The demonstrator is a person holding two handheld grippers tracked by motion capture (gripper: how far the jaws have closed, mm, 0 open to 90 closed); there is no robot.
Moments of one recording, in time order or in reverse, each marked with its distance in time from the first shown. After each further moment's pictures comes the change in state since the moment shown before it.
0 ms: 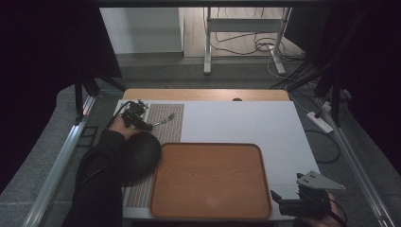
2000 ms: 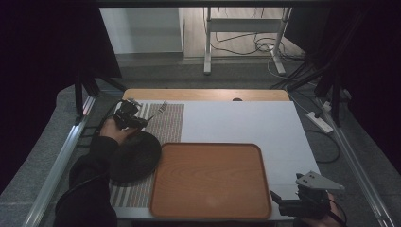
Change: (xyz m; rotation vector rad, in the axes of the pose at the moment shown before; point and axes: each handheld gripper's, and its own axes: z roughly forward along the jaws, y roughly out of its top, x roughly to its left) left arm -0.033 -0.020 -0.062 -0.133 -0.036 -0.004; right arm 0.001 0.000 0.000 0.006 0.000 -0.007
